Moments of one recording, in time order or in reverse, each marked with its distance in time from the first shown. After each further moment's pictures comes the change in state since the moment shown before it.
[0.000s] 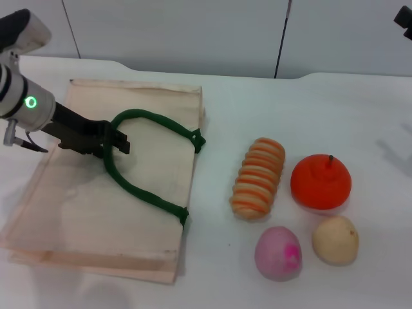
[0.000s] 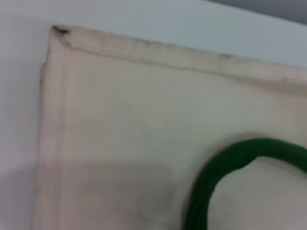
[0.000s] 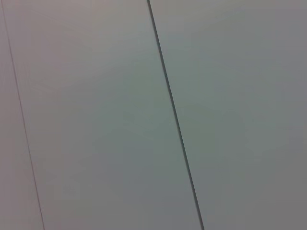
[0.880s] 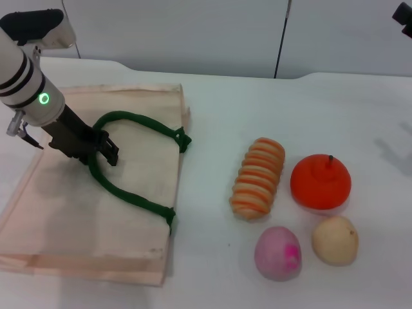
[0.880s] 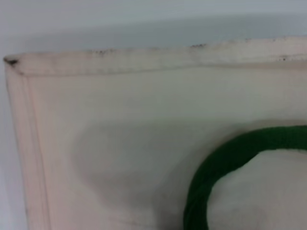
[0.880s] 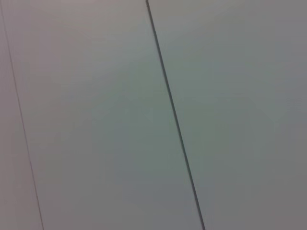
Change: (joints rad) left arm -0.102 0.005 0.000 0.091 0.327 -0.071 -0.156; right arm 0.006 0.013 0.015 0.000 0.002 0.000 0.000
